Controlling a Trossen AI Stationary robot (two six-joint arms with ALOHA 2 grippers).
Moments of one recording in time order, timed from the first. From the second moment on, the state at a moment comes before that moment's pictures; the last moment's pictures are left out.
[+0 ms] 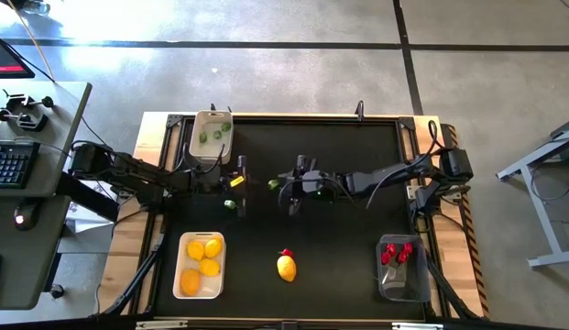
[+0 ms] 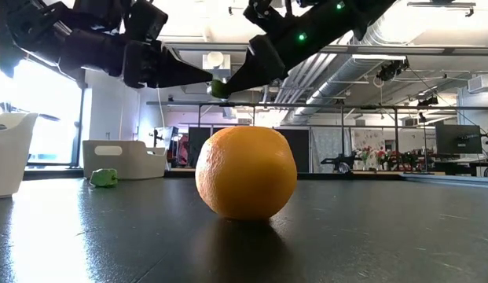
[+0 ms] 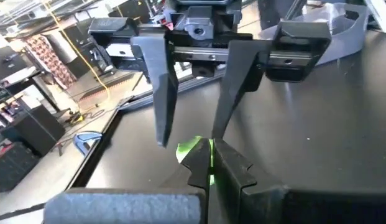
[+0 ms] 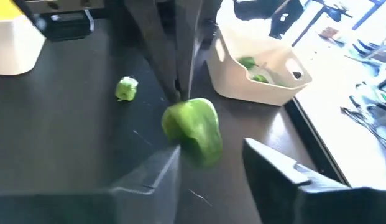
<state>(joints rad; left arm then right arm) 0.02 1.33 0.39 0.78 -0.07 0.40 0.07 1.71 1.06 0.16 0.38 -0.22</state>
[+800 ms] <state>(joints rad) 0.29 1.11 0.39 0.36 -0.59 0.20 0.07 1.71 1.06 0.13 0.44 -0.22</state>
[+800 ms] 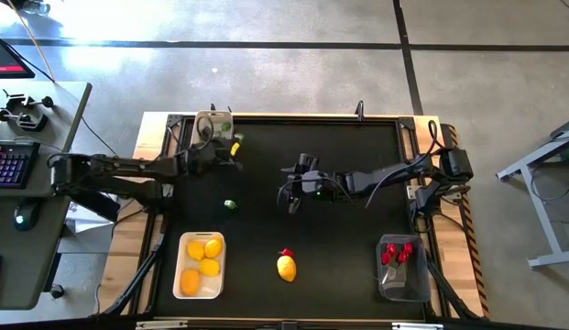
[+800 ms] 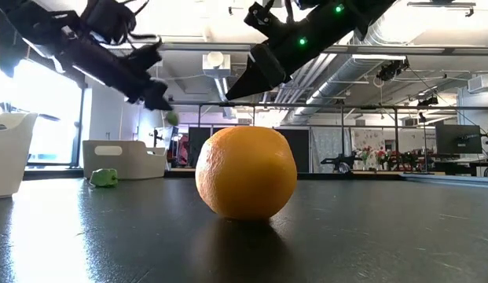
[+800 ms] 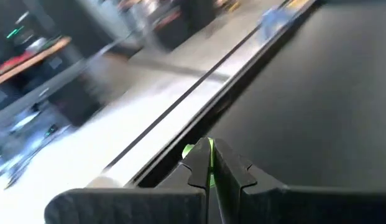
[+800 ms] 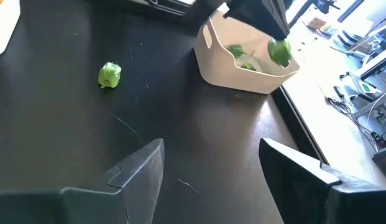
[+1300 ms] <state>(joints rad) 0.64 1.12 0.37 0.18 -0.54 0.05 0.07 1.71 1.06 0.13 0.44 -0.21</state>
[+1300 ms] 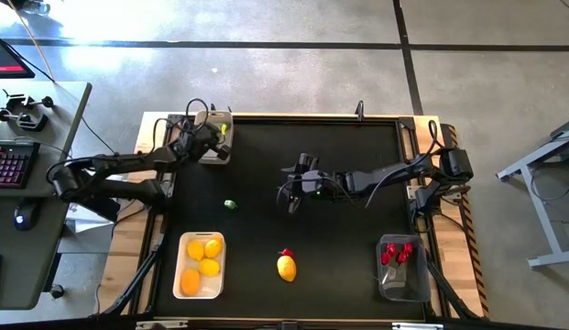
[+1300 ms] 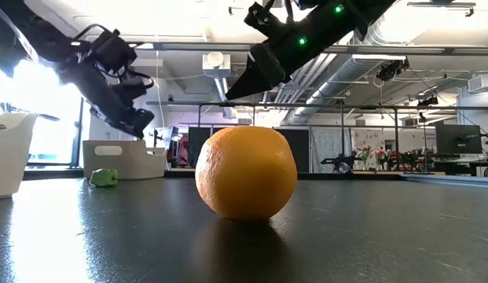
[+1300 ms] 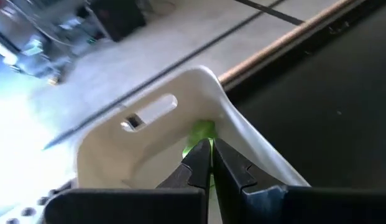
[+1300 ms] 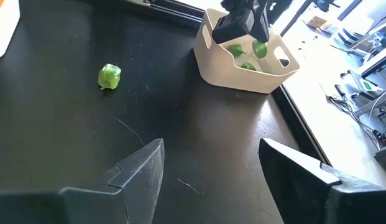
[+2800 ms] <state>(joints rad) 0.23 0.93 0.23 0.59 -0.18 0.18 0.16 1.71 1.06 0.06 0.49 0.09</state>
